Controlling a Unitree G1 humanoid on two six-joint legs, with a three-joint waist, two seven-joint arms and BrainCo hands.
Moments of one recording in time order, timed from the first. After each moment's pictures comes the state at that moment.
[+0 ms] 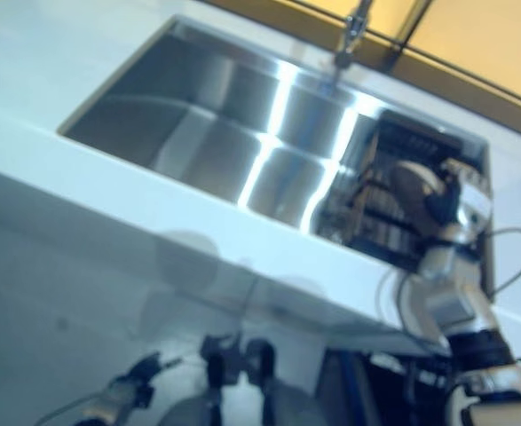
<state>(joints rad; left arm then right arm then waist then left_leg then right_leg) -0.12 0.35 -0.21 1.05 -0.13 0.01 0.03 -0.37 -0.73 0.09 0.16 -0.38 0.28 -0.54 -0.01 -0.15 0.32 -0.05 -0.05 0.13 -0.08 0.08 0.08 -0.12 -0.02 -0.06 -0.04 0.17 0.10</state>
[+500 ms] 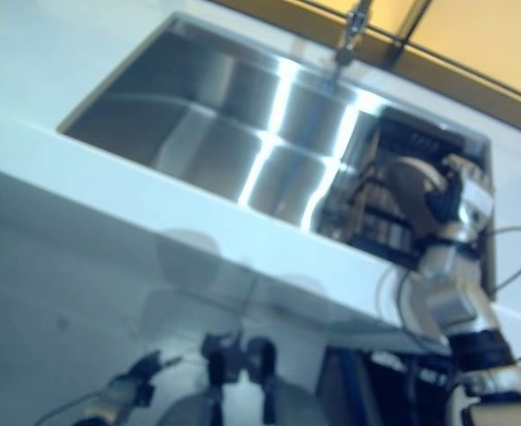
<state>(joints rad) -0.12 0.35 -0.21 1.05 -0.13 0.01 0.03 -0.36 -0.75 0.06 0.10 -0.36 0.26 -0.56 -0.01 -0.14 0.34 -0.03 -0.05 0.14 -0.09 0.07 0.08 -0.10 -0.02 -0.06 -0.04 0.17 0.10</state>
